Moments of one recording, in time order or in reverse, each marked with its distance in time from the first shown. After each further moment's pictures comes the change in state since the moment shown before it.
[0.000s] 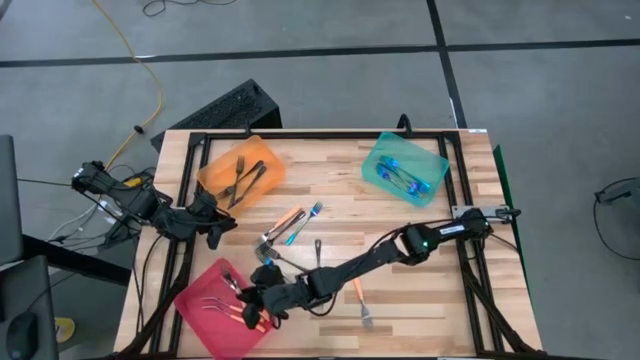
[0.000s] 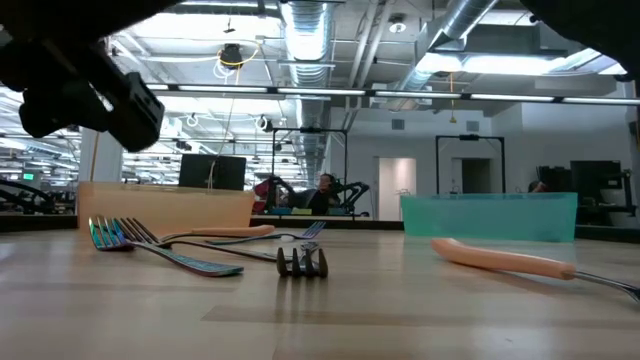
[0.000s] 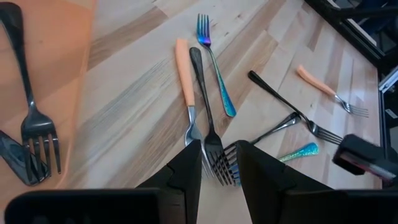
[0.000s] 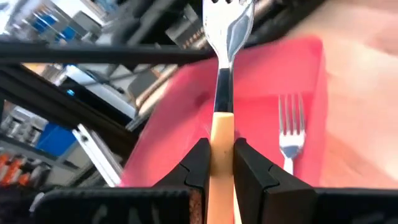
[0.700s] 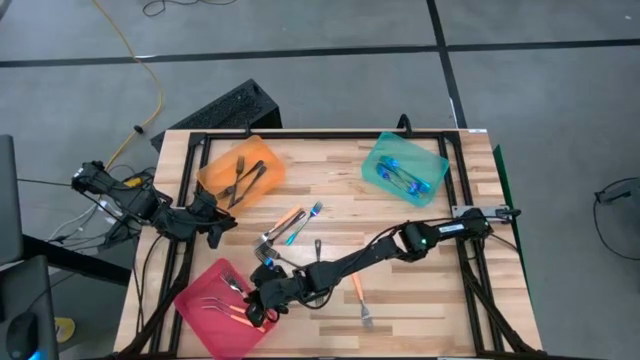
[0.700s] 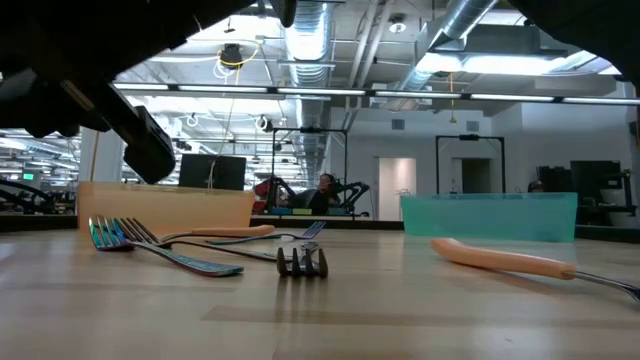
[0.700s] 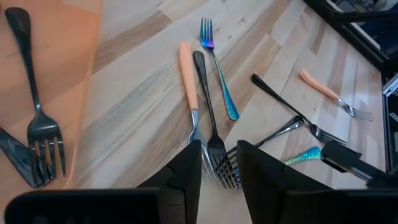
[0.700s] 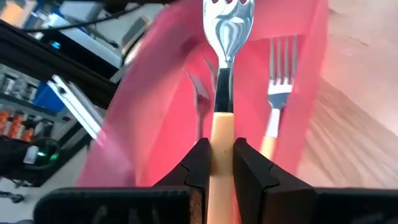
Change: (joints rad) left arm 0.000 0.000 0.000 -0.003 -0.018 -0.001; right arm -0.030 -0.001 0.001 -0.147 -0.191 0.028
